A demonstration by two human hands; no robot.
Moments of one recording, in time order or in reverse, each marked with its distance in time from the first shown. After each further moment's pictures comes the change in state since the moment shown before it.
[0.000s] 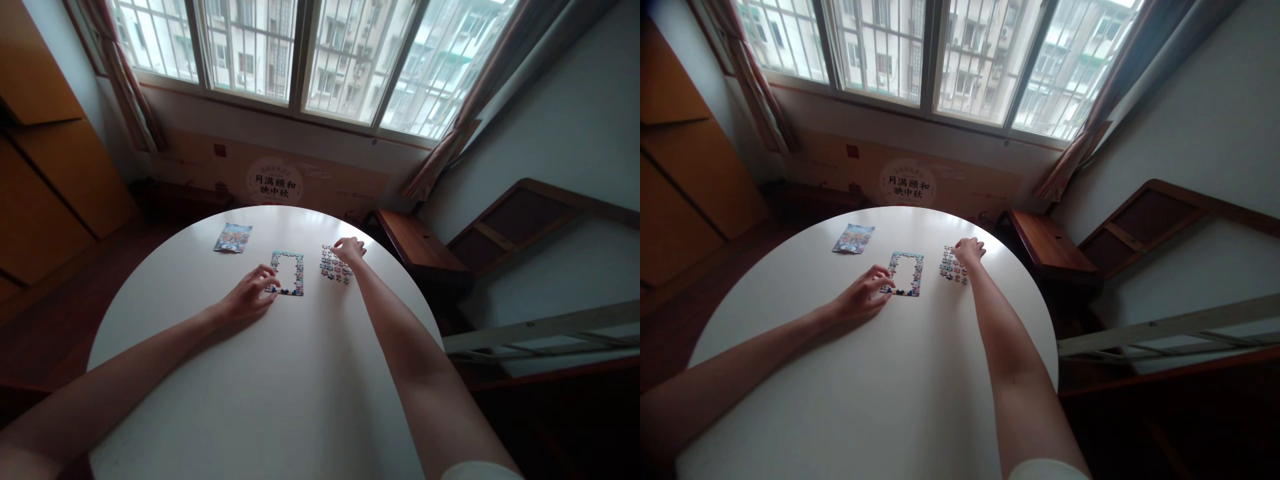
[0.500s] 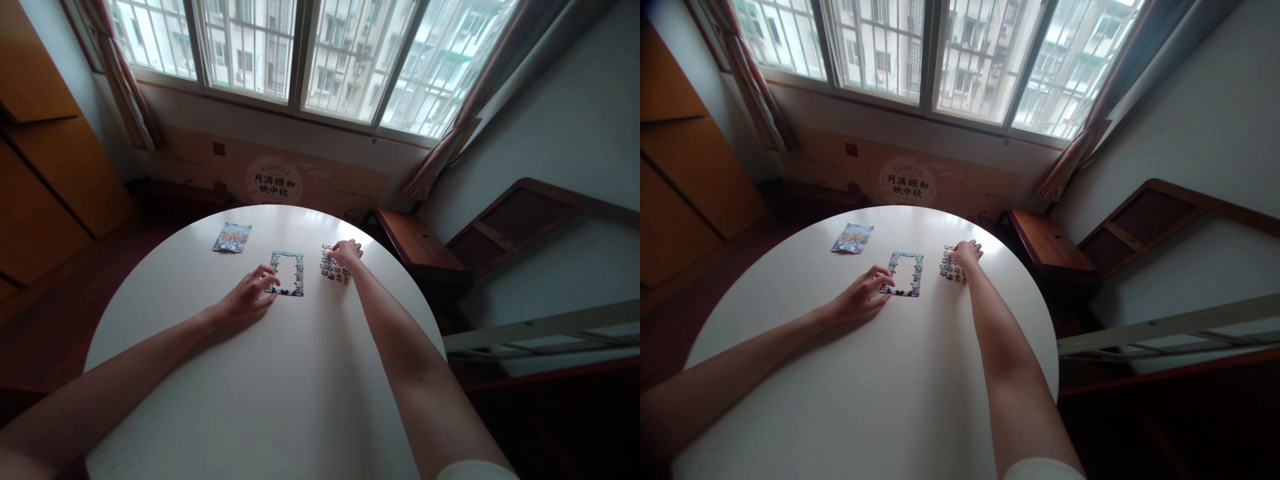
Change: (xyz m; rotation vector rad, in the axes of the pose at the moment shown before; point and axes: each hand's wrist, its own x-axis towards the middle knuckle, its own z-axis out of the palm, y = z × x) left_hand 0.000 -0.001 0.001 -0.023 0.001 -0.022; right_hand 0.005 0.004 0.017 -0.015 -0.007 -0.027
